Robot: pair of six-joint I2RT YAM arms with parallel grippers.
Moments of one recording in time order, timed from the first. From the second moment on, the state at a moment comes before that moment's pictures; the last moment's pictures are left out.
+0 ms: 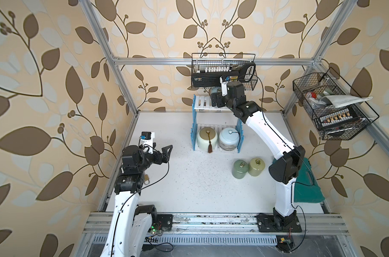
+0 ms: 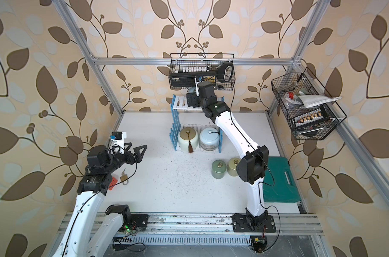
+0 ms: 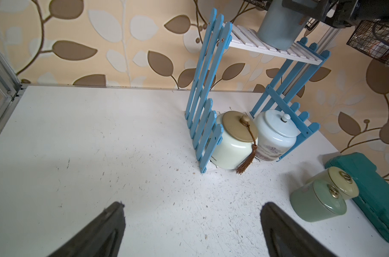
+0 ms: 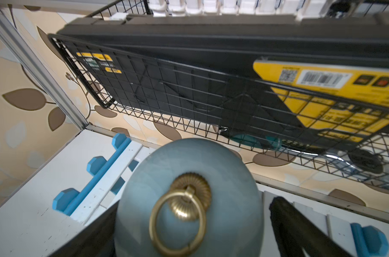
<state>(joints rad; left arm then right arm) 0.06 0.70 0.68 -0.35 0.50 -0.09 0.49 2.06 2.22 -0.50 0.23 0.11</state>
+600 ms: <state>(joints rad) 0.06 0.70 0.68 -0.35 0.50 -0.09 0.48 2.14 2.33 -0.52 0.22 0.11</state>
